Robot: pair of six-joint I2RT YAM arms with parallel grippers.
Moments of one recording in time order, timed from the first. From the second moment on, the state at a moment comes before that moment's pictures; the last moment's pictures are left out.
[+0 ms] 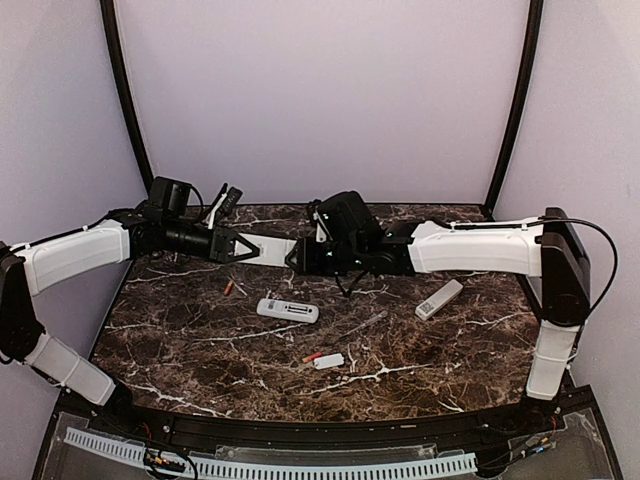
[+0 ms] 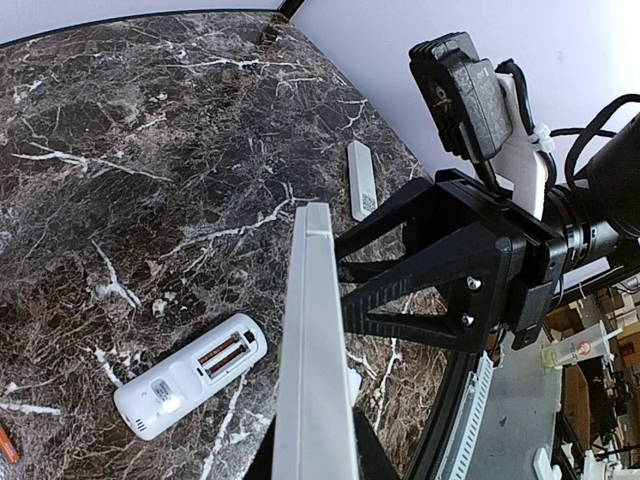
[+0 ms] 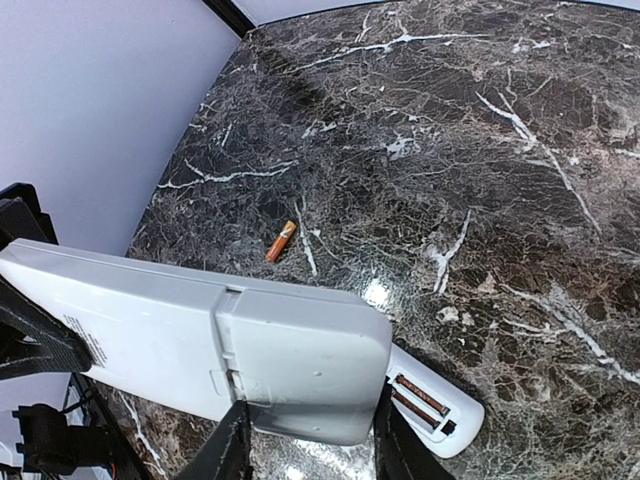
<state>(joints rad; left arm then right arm) -0.40 1.40 1.02 -0.29 0.77 -0.21 0.99 1.88 1.46 -0.17 0.04 0.68</state>
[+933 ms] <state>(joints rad) -0.42 1.40 1.01 -0.31 0.68 -0.22 1.01 1.90 1.48 -0.24 0.11 0.71</state>
